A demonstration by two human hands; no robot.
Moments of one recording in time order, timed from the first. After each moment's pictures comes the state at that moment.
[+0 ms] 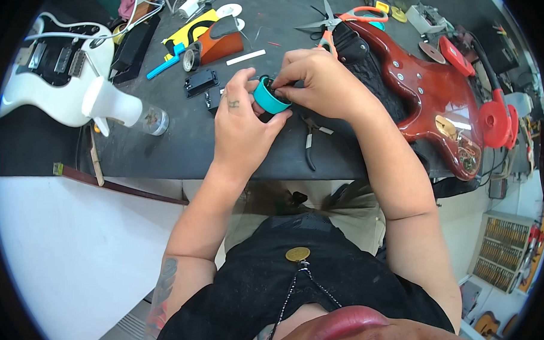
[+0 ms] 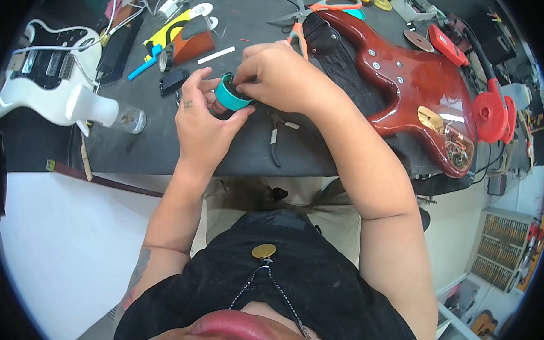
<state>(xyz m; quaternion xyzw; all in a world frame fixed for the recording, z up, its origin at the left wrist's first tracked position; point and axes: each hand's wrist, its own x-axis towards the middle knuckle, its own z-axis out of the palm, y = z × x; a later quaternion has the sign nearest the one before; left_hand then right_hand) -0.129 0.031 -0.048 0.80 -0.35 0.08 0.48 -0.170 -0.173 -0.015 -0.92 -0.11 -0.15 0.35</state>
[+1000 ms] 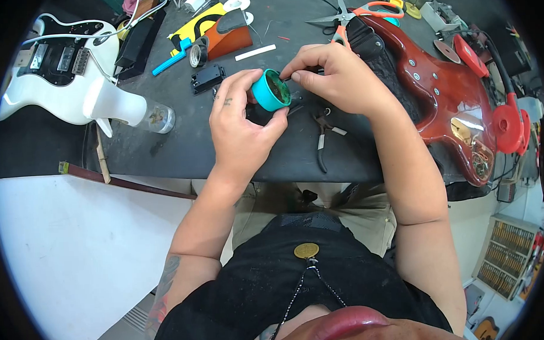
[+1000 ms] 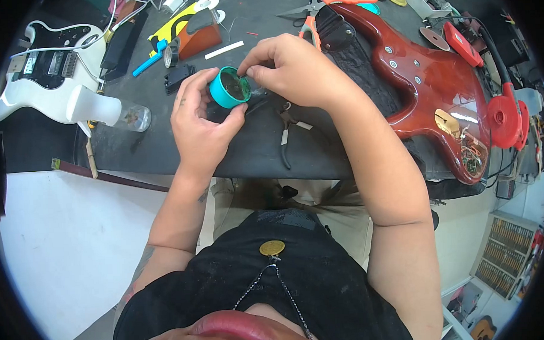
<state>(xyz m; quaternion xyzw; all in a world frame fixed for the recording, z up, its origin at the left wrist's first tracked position) -0.117 0.042 -0.051 0.75 -0.37 0.08 0.54 -0.170 -0.178 -0.011 -0.87 -0.06 -0.08 0.48</state>
